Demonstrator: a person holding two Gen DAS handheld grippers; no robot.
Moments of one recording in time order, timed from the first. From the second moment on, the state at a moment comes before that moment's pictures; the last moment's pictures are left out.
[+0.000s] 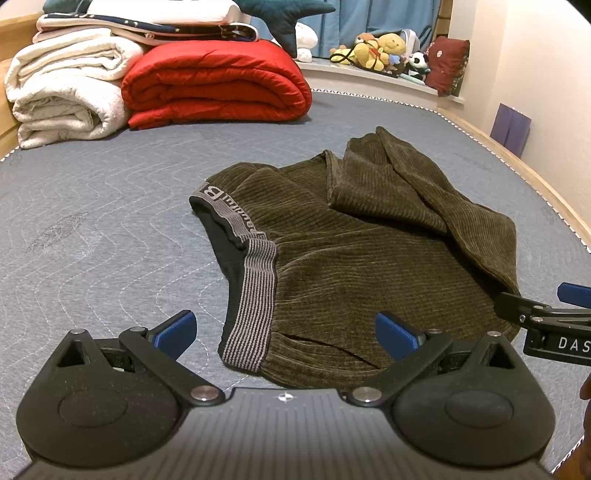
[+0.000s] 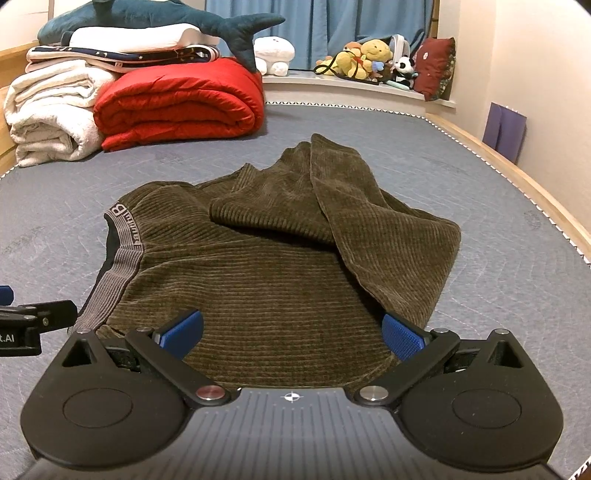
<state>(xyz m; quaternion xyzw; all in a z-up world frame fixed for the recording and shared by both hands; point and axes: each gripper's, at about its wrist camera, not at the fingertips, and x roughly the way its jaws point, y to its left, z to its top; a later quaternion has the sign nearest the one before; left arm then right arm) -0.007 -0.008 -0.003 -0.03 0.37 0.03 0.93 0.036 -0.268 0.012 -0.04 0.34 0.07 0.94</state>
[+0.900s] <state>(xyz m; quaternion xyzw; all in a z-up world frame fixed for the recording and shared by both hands) -0.006 -0.008 -0.003 -0.03 0.37 0.02 0.93 0.039 -0.269 0.007 -0.04 0.34 0.06 0.94</state>
